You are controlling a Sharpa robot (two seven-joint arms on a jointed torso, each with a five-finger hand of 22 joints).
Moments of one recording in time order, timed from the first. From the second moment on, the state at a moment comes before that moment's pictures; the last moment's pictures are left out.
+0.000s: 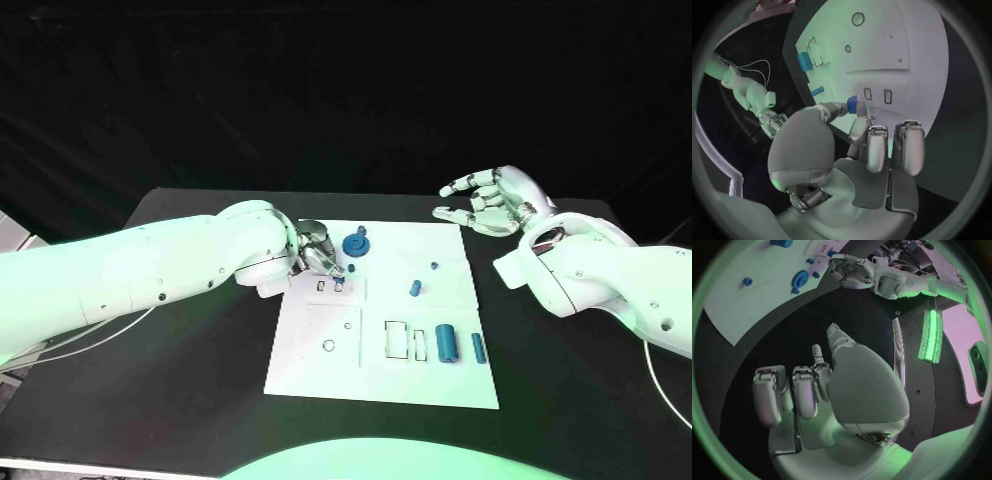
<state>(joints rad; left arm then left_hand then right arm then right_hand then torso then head) 1.23 -0.74 -0.07 1.46 -0.98 0.02 -0.51 1.18 -0.24 0.67 0.22 0.48 0.92 0.07 0.64 0.81 1.34 -0.02 1.29 1.12 1.47 -0.06 1.55 1.31 0.04 1.44 0.05 1.51 1.31 1.28 -0.84 -0.14 1.58 -0.78 -0.63 0.05 1.44 -0.18 0.18 0.24 0.06 0.93 0.16 0.19 0.36 1.44 0.08 1.41 1.31 1.47 0.00 1.54 1.31 0.01 1.47 0.11 1.53 1.31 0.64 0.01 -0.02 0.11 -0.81</state>
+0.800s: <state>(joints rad) 1.18 -0.75 -0.08 1.49 -1.11 -0.09 -0.51 1.17 -0.25 0.67 0.22 0.49 0.92 0.07 0.64 0.81 1.35 -0.02 1.29 1.12 1.47 -0.06 1.55 1.31 0.04 1.45 0.05 1.51 1.31 1.28 -0.85 -0.14 1.58 -0.78 -0.64 0.04 1.44 -0.18 0.18 0.24 0.06 0.92 0.15 0.19 0.36 1.43 0.07 1.40 1.31 1.47 0.00 1.54 1.31 0.01 1.47 0.11 1.52 1.31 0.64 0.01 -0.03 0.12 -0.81</state>
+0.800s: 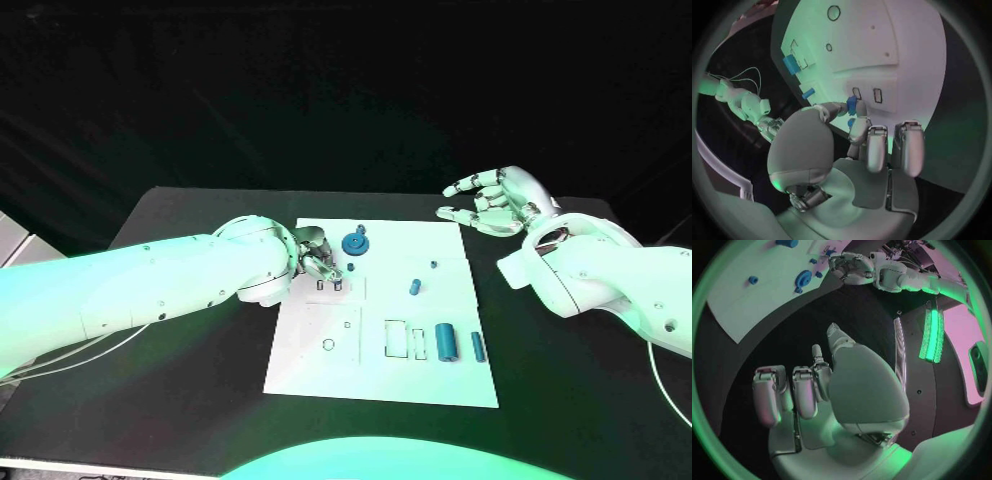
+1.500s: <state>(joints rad) 1.18 -0.74 -0.08 1.48 -1.14 -0.07 -0.51 1.17 -0.25 0.67 0.22 0.48 0.93 0.07 0.64 0.81 1.35 -0.02 1.29 1.12 1.47 -0.06 1.55 1.31 0.05 1.45 0.04 1.51 1.31 1.28 -0.85 -0.14 1.58 -0.78 -0.64 0.04 1.44 -0.18 0.18 0.24 0.06 0.92 0.15 0.19 0.36 1.43 0.08 1.40 1.31 1.47 0.00 1.54 1.31 0.01 1.47 0.11 1.52 1.31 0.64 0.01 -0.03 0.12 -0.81</state>
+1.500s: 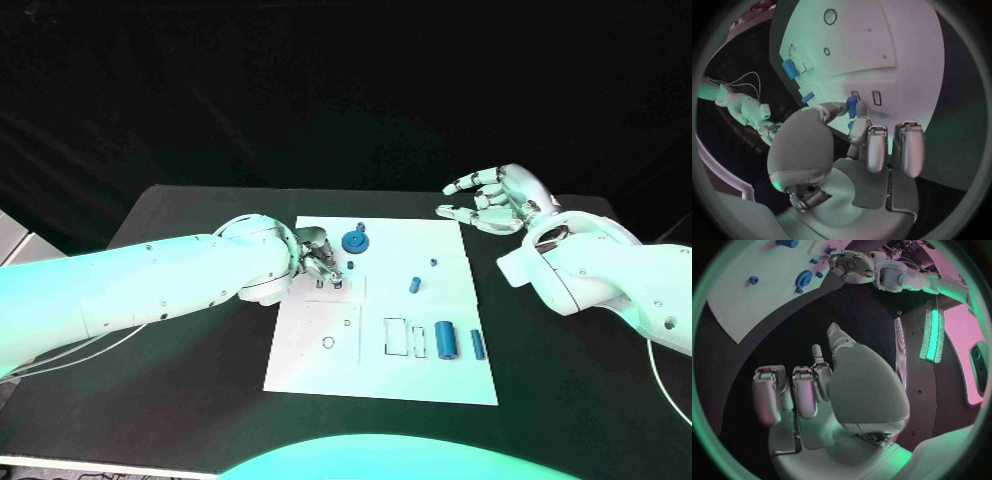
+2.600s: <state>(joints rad) 1.18 -0.73 -0.09 1.47 -1.15 -0.02 -0.51 1.17 -0.25 0.67 0.22 0.49 0.93 0.07 0.63 0.81 1.35 -0.02 1.29 1.12 1.47 -0.06 1.55 1.31 0.05 1.45 0.04 1.51 1.31 1.28 -0.85 -0.14 1.57 -0.78 -0.63 0.03 1.44 -0.18 0.18 0.24 0.06 0.92 0.16 0.19 0.36 1.43 0.08 1.40 1.31 1.47 0.00 1.54 1.31 0.01 1.47 0.11 1.52 1.31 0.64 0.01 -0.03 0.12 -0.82</state>
